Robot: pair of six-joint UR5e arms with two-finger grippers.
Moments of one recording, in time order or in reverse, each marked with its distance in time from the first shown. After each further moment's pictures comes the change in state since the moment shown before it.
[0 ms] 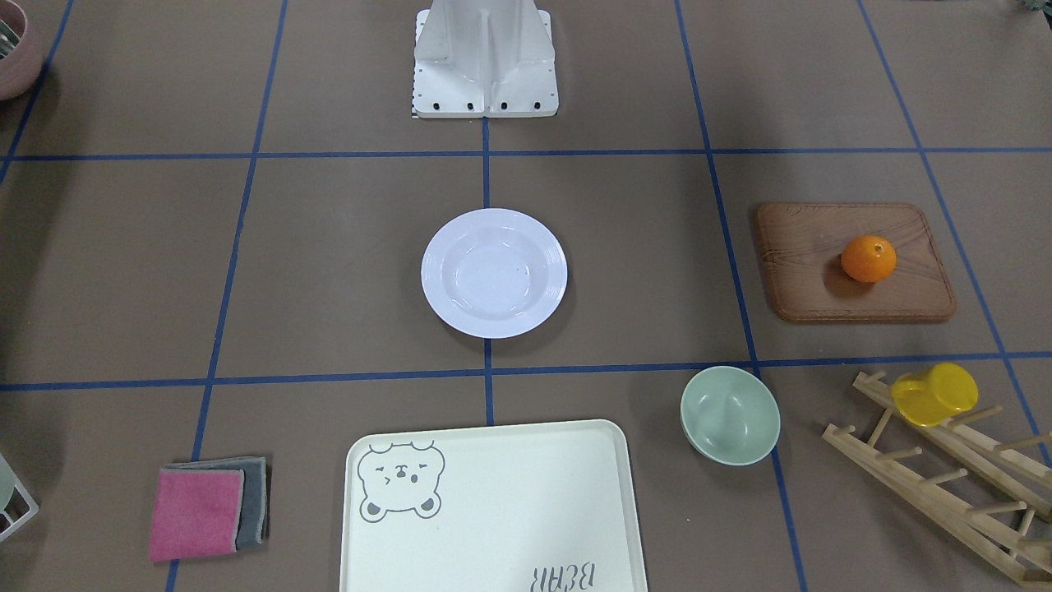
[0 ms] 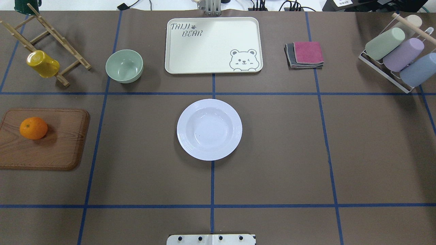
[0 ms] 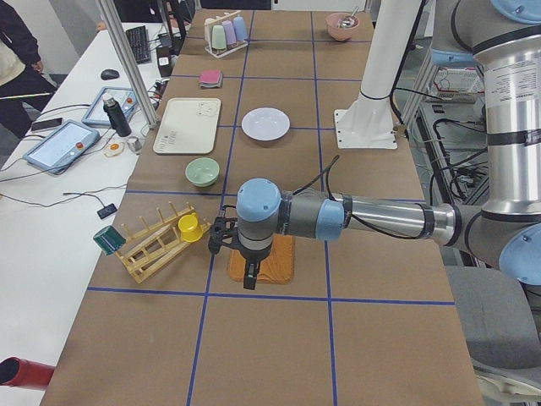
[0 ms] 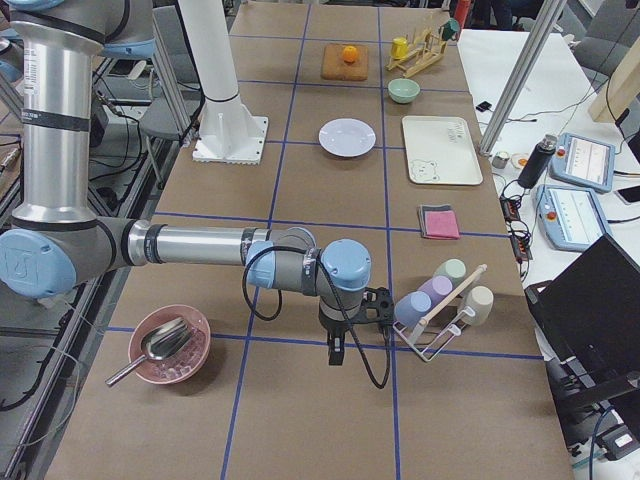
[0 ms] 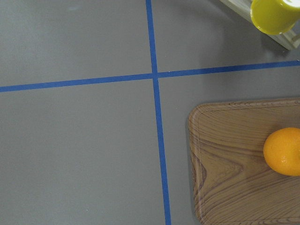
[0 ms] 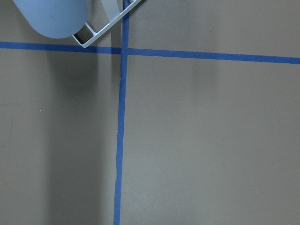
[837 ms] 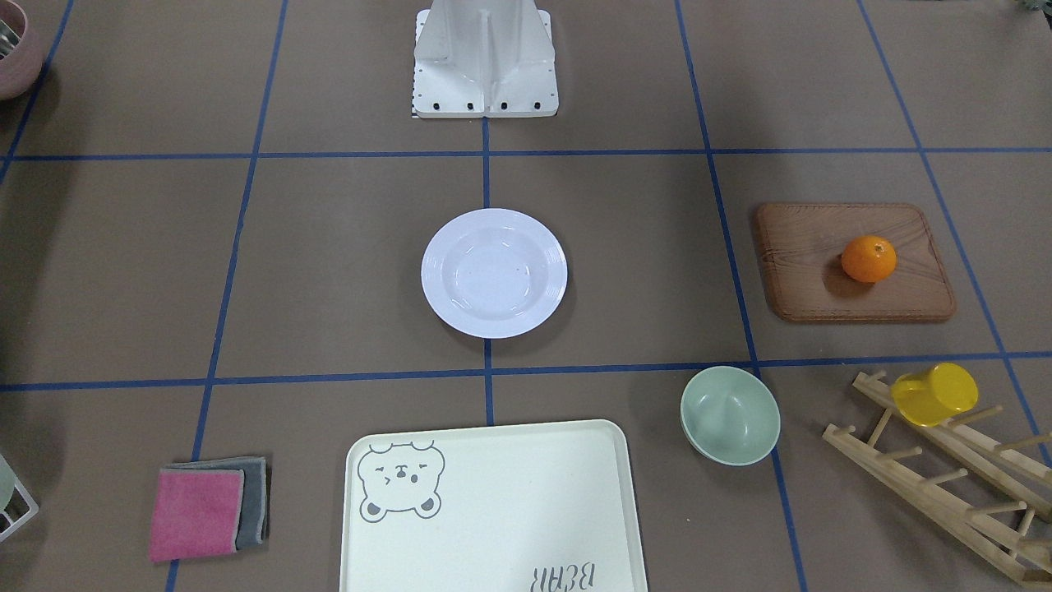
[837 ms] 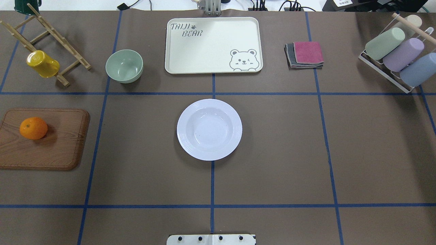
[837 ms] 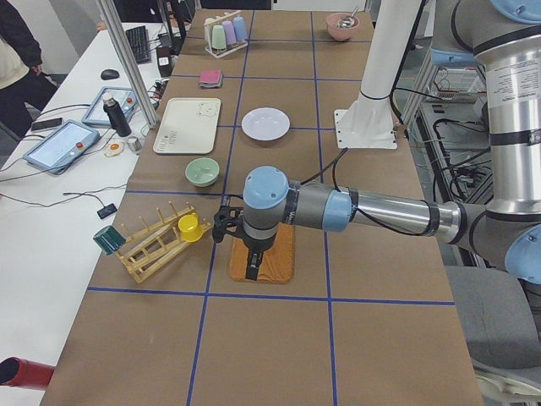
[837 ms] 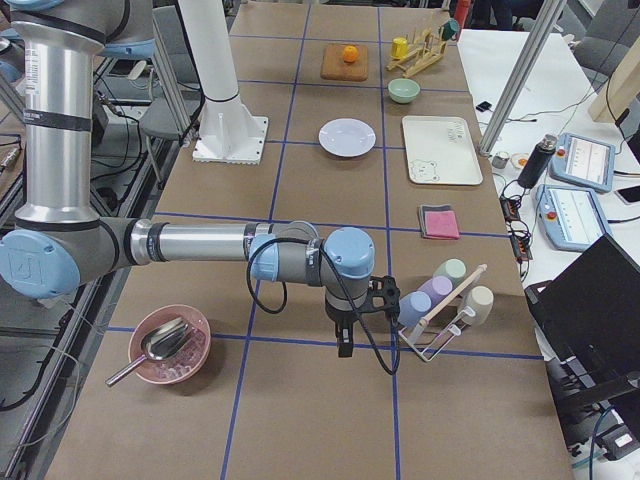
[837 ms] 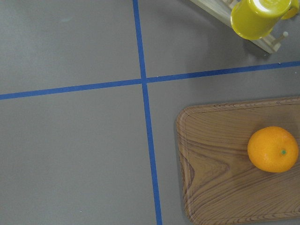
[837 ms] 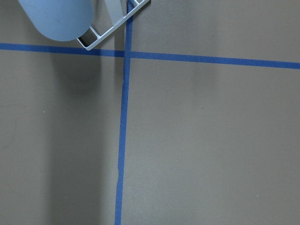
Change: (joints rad) left arm -0.002 -0.002 -0.077 -0.009 -0.004 -0.003; right arm -0.001 0.015 0.034 0.050 0.000 -0.008
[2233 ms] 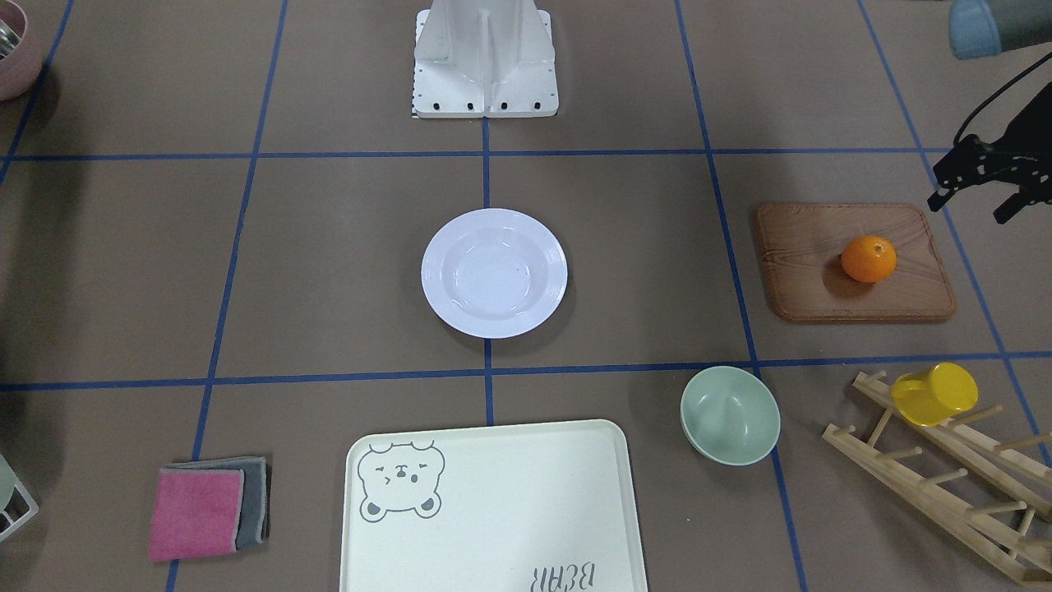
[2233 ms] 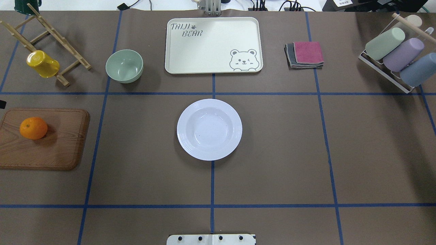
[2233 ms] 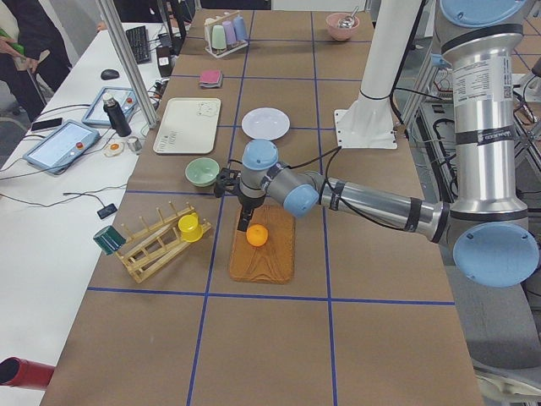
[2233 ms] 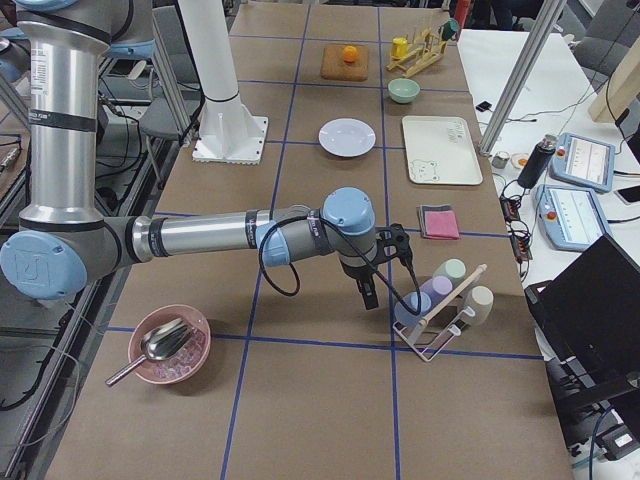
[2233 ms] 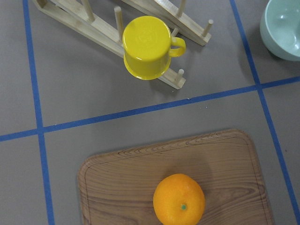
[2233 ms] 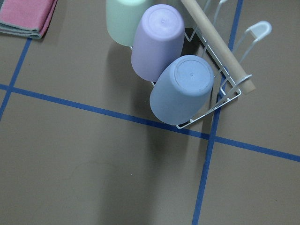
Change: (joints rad) left arm 0.415 -0.034 0.069 -0.481 0.118 -0.560; right arm -0.097 -0.012 0.080 0.252 0.080 0.184
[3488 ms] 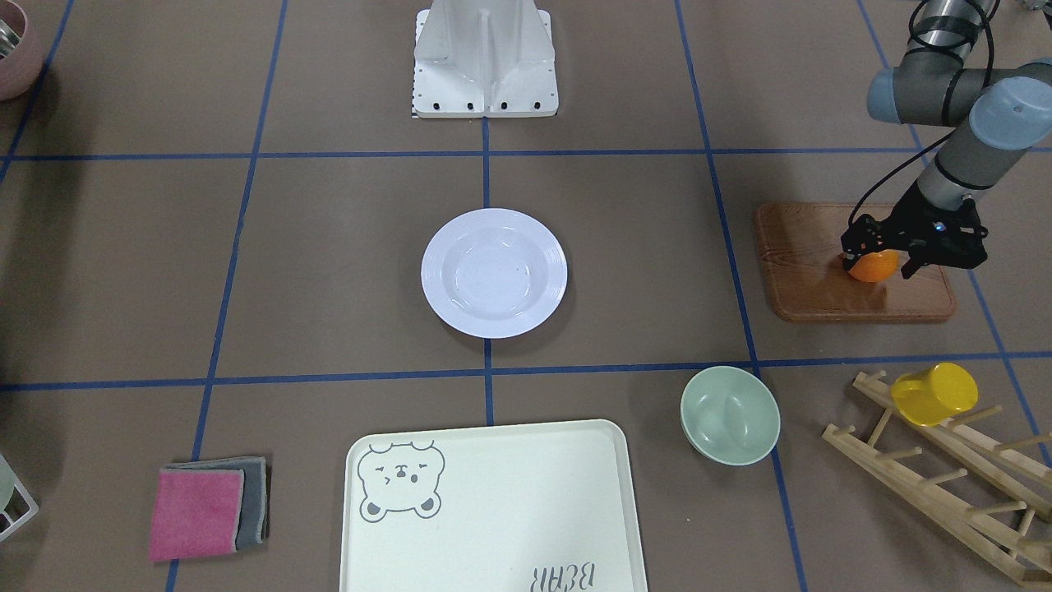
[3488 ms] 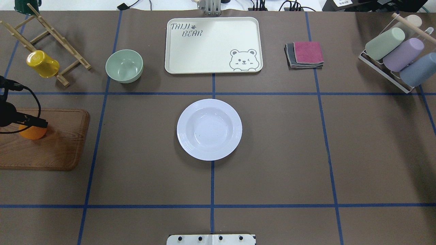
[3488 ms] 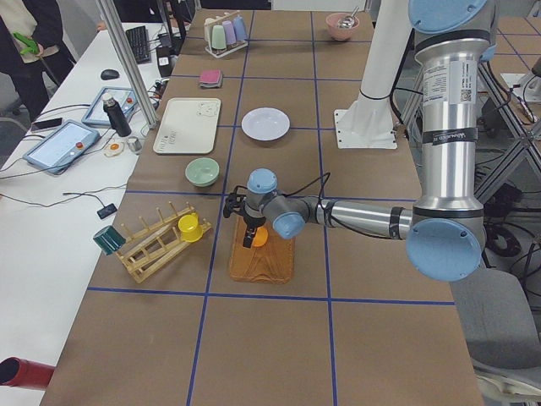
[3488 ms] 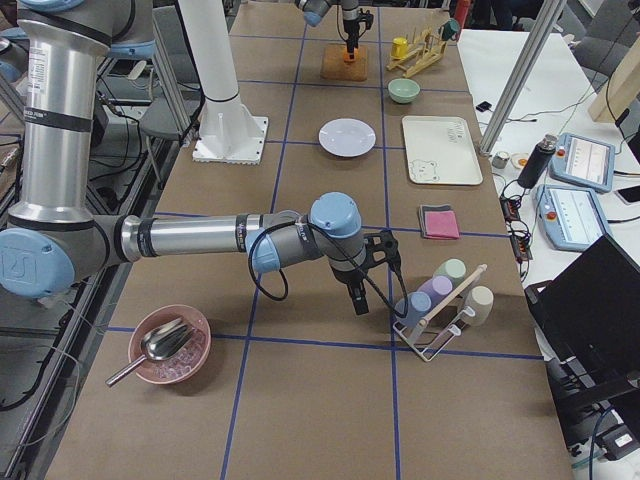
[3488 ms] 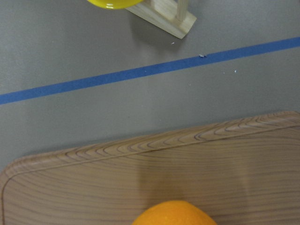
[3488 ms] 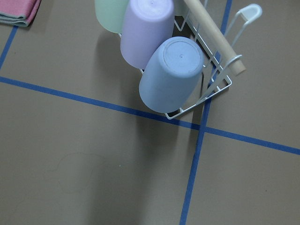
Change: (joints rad) left arm 0.250 -0.074 0.271 -0.239 0.197 -0.140; right arm -0.003 -0.048 -0.003 0.062 -0.038 0.002
